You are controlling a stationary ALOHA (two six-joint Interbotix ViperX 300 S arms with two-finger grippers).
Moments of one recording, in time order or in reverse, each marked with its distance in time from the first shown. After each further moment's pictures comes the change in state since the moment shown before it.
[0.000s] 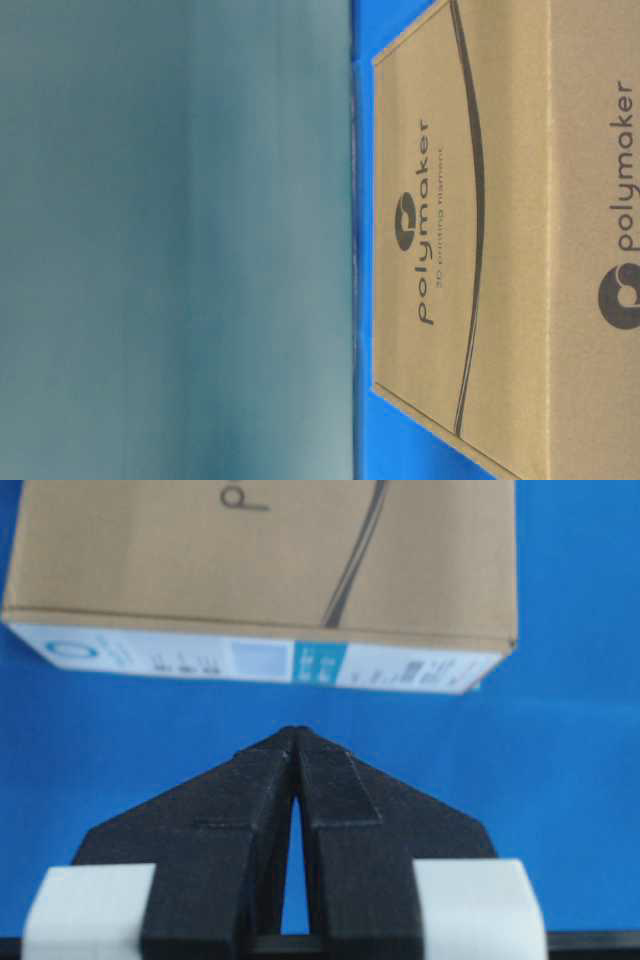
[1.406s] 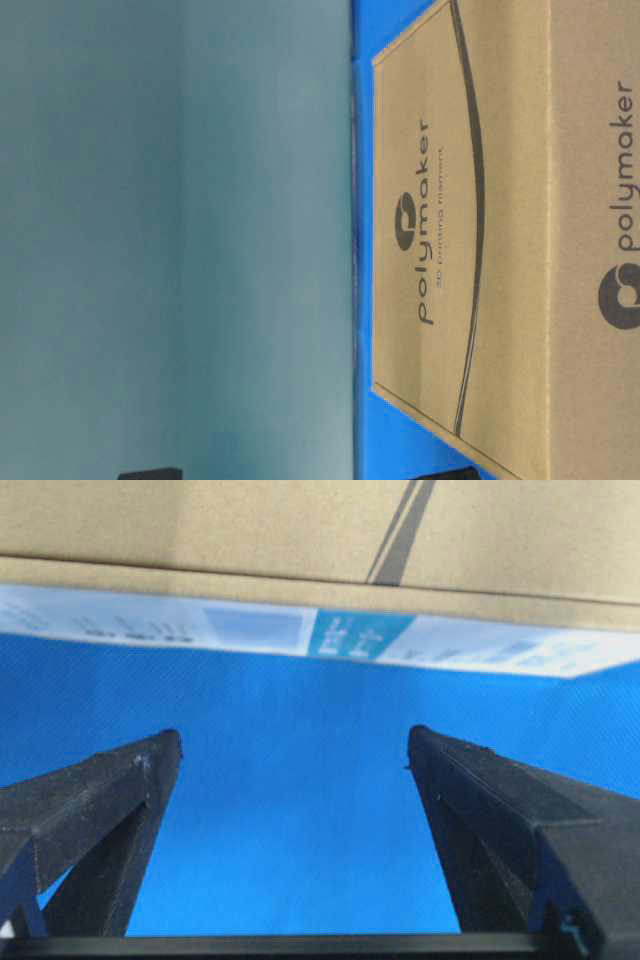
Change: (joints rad) left arm 0.011 0.442 0.023 0.000 -0.337 -0.005; right arm -0.028 0.426 0.057 -0.002 -0.492 -0.052
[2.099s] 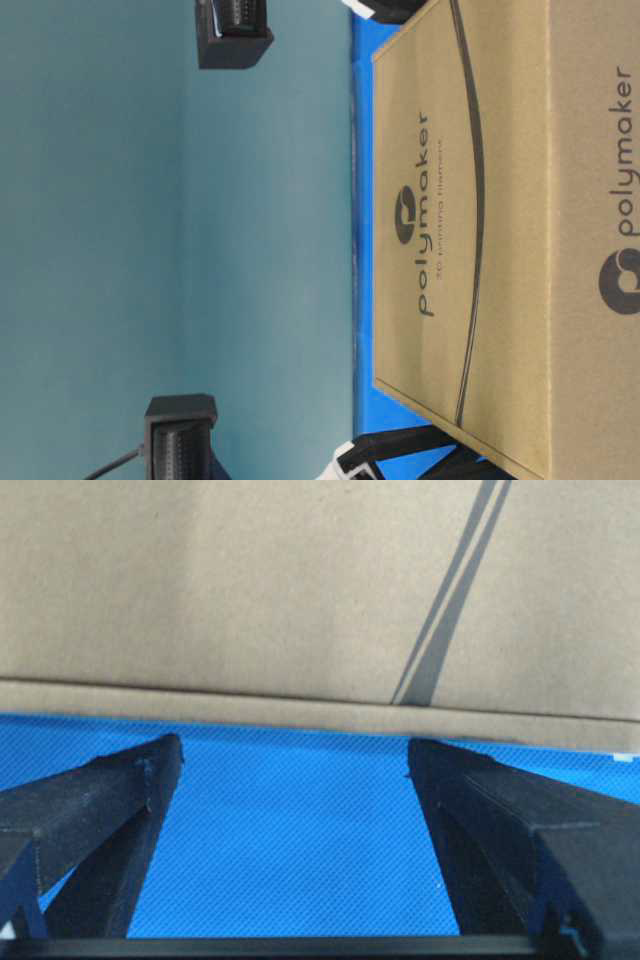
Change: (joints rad) left arm 0.009 0.135 -0.112 0.003 0.009 0.008; right arm 0.009 0.204 -0.140 -0.005 -0.058 -0.014
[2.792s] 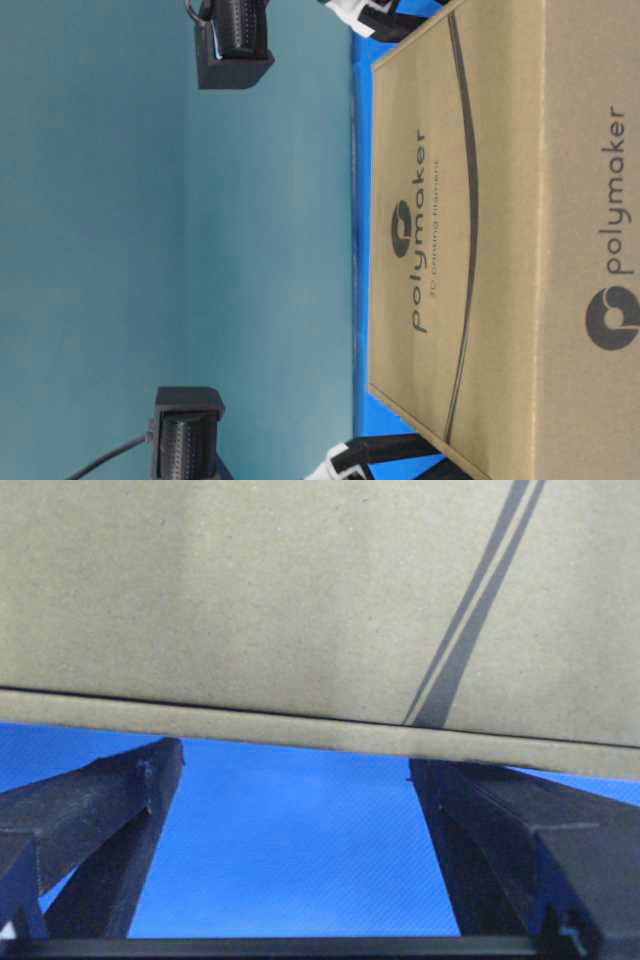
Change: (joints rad) left arm 0.041 -0.021 -0.023 0.002 0.100 0.060; right arm 0.006 0.021 -0.032 0.002 0.009 0.006
